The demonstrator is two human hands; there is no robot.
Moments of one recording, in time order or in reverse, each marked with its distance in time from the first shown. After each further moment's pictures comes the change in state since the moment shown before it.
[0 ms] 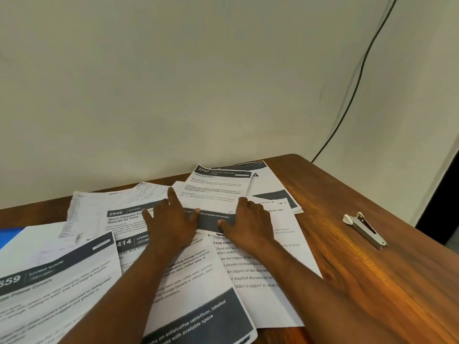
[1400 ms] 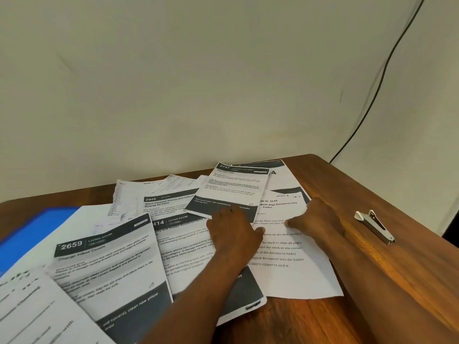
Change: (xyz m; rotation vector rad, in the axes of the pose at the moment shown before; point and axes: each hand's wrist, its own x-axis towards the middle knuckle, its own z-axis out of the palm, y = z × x) left_hand -0.107 0.090 -0.017 0.080 -0.105 0.019; right_hand -0.028 0.072 -0.067 0.154 0.003 0.402
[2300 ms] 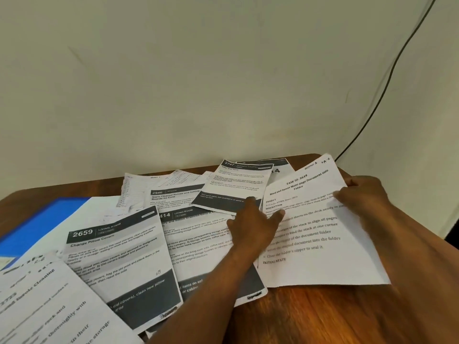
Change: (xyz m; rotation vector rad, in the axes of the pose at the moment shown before) left_hand -0.008 0.025 0.000 -0.609 -0.054 -0.039; right_hand -0.005 0.019 -0.085 0.525 0.118 -0.025
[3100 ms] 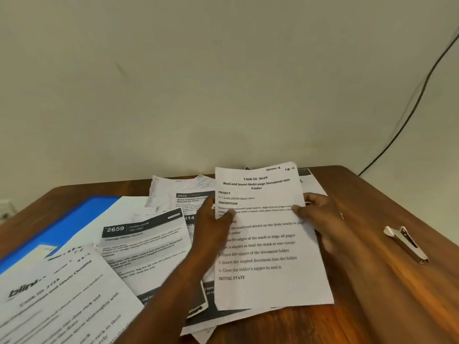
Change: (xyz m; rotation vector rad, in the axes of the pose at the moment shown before) left_hand -0.008 -0.076 -0.106 -0.656 0.209 0.013; right_hand -0.048 -0.023 0.098 0.296 -0.411 -0.006
